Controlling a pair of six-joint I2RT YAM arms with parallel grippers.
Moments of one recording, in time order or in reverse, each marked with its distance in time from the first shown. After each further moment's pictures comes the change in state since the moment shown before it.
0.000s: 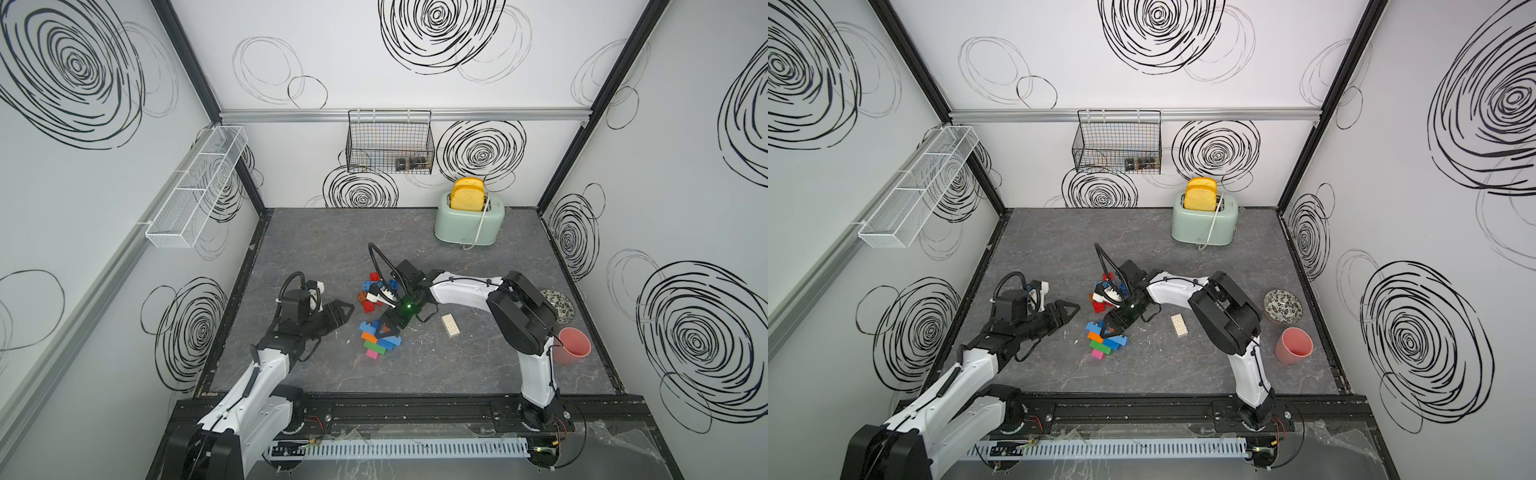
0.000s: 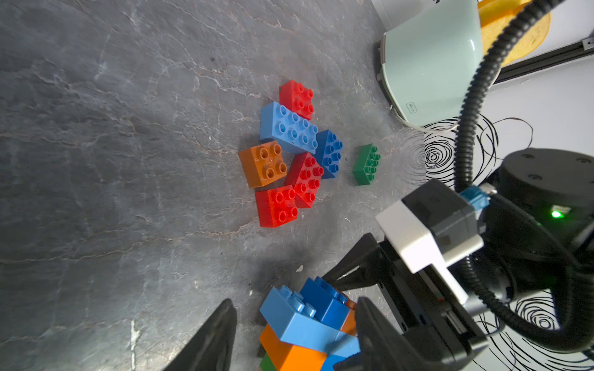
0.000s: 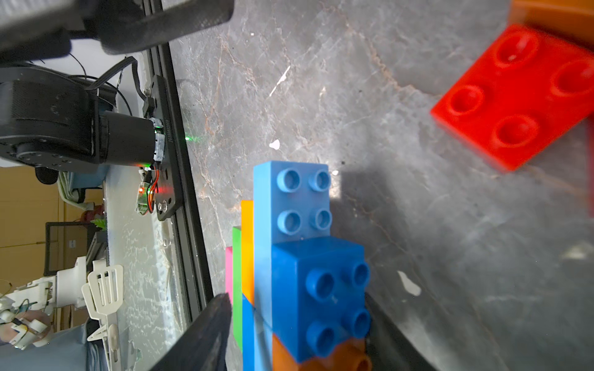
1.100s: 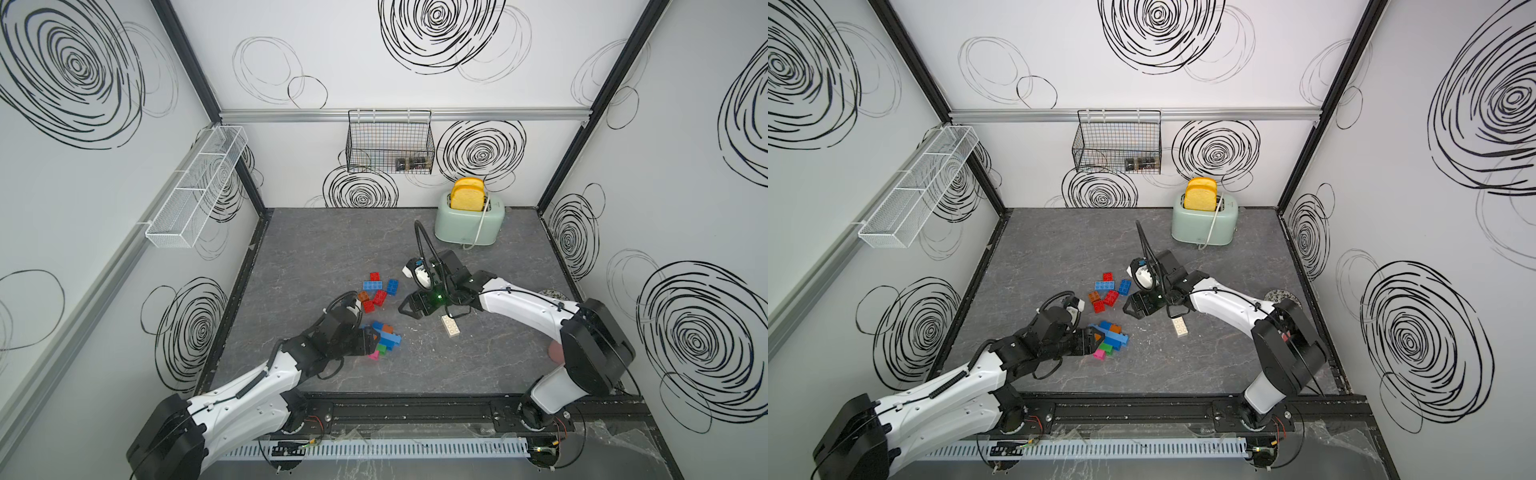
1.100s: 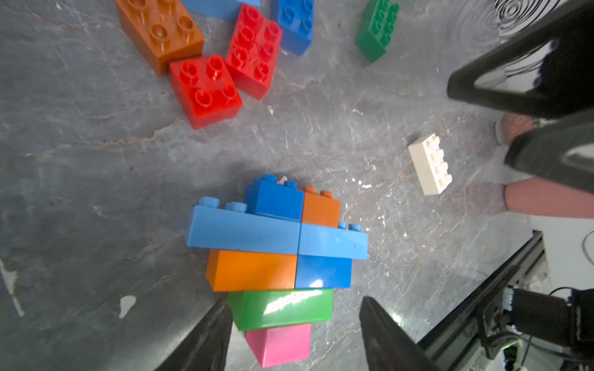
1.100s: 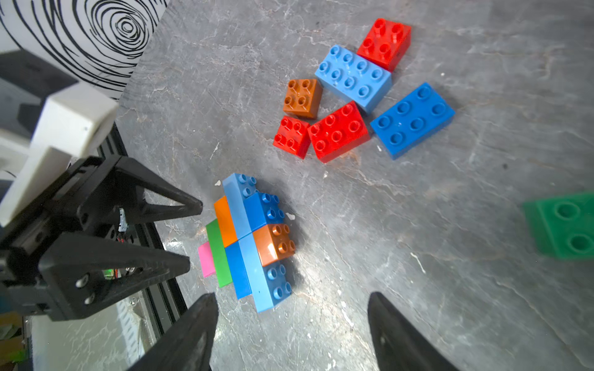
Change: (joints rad) left arm -0.621 0.006 0.028 -0.148 -0.431 -0.037; right arm -0.112 -0.453 -0.299 0.126 0.306 0.212
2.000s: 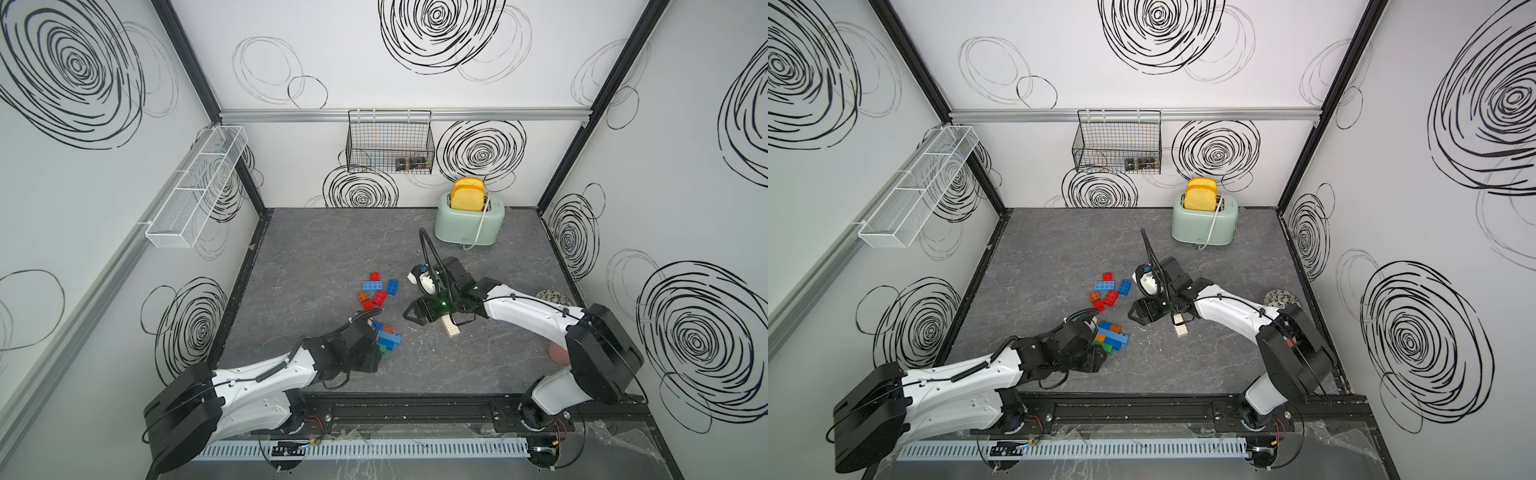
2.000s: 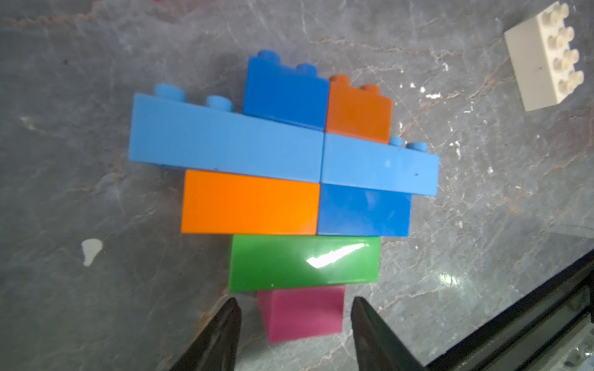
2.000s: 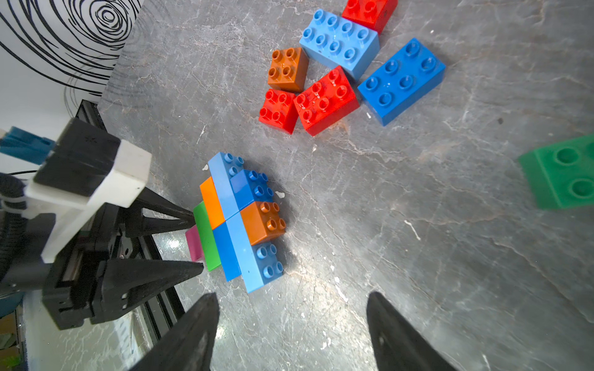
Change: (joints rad) left arm -0.162 0.172 0.036 -0.066 -0.101 -0.014; right arm -0.007 -0.032 -0.076 0.025 0.010 0.018
